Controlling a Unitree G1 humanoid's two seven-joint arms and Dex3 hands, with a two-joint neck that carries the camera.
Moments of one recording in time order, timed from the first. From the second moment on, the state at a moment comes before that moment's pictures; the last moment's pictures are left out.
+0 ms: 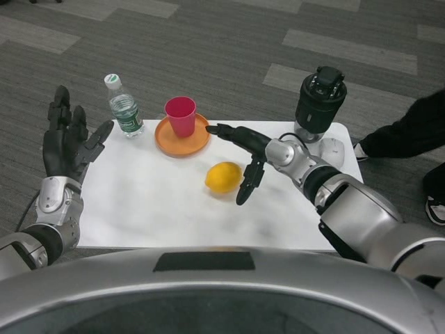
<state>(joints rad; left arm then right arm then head) -0.35 0.44 -0.80 1.05 -1.17 -1.02 -0.02 -0.64 -0.15 0.65 1.18 -0.08 -0.43 0.18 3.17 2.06</state>
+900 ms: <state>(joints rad) -0.35 0.44 -0.80 1.04 -1.16 -1.02 -0.02 -0.71 -0.10 0.90 1.29 -0.05 -0.37 0.02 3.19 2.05</state>
